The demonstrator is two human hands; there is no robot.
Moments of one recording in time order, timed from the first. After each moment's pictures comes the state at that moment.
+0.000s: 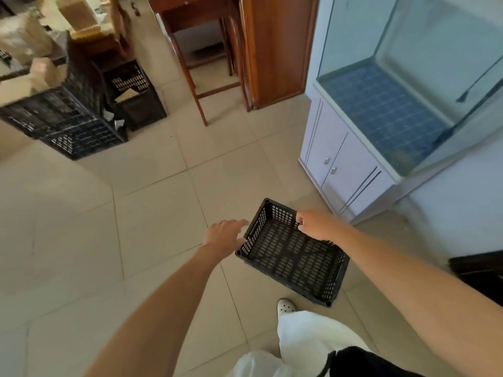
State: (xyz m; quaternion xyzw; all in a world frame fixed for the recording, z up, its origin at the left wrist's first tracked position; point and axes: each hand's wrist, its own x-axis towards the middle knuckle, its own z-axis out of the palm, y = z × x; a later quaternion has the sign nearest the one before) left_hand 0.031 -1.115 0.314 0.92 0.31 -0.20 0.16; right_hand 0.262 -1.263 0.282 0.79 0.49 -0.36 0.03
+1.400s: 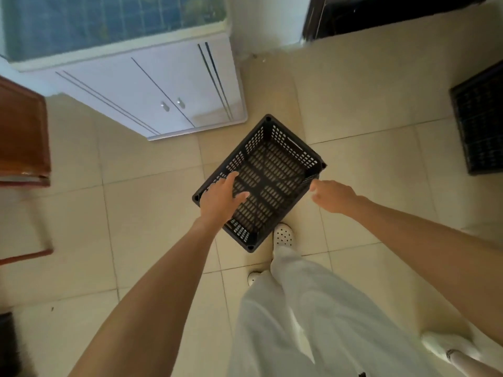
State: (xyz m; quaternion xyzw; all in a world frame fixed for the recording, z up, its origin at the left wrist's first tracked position) left_hand 0.224 -1.055 0.149 0.93 -0.18 -0.30 0.11; right_hand 0.111 -1.326 0.123 0.89 -0.17 -0.38 -0.18
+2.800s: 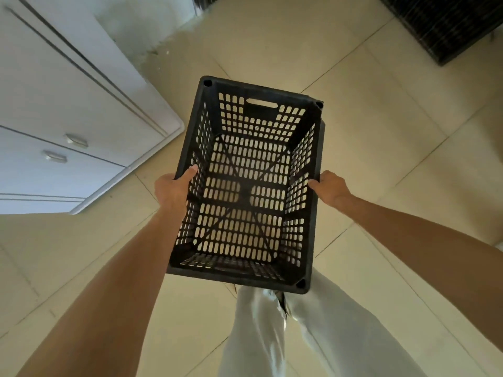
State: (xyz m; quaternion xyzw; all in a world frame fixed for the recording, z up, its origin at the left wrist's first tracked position) left_hand 0.352 -1.078 -0.090 0.88 0.04 -0.33 0.33; right_hand 0.073 -1.268 -0.087 0.67 -0.61 -0.18 -0.38
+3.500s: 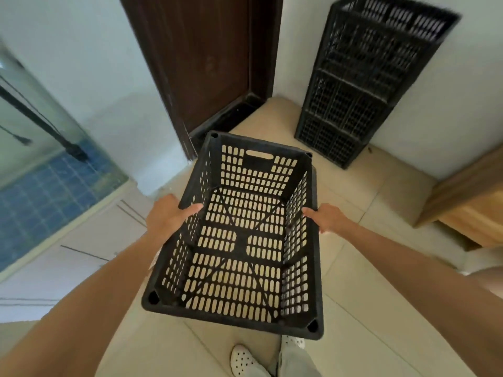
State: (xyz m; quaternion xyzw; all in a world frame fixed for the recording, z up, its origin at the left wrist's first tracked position) left_hand 0.331 -1.163 0.302 0.89 -0.36 -0.24 0.14; right_hand -0.009 -1.321 0.284 0.68 -0.62 -0.12 -0.37
